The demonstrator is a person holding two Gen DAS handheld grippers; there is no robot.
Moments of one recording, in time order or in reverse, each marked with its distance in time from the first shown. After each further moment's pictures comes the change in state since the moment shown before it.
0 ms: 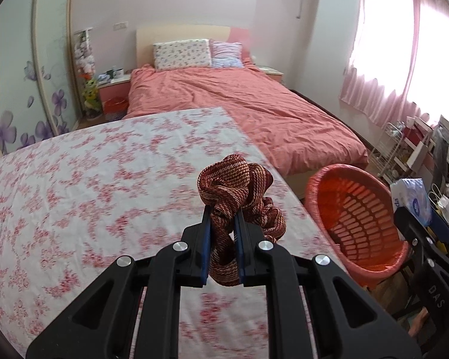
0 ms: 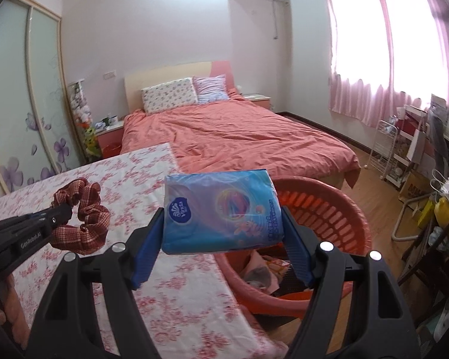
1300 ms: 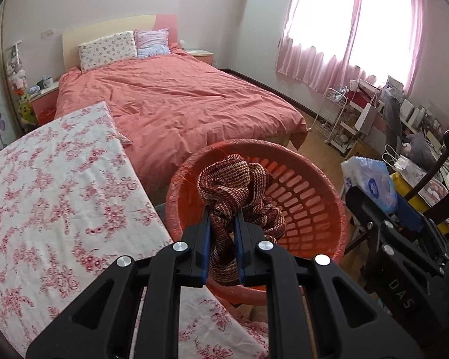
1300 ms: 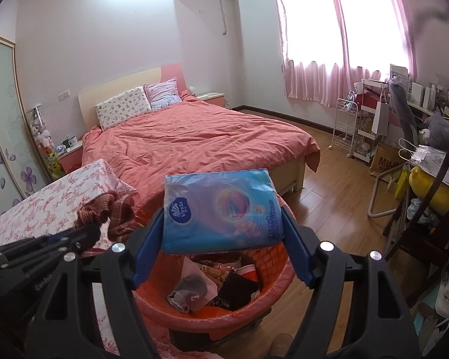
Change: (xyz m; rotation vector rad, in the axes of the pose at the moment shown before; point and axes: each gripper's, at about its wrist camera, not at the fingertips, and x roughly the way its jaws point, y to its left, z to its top) left arm 0.056 -0.153 -0.008 0.158 0.079 -0.247; right arm 0.028 -0.129 -0.008 0.150 0.000 -0.143
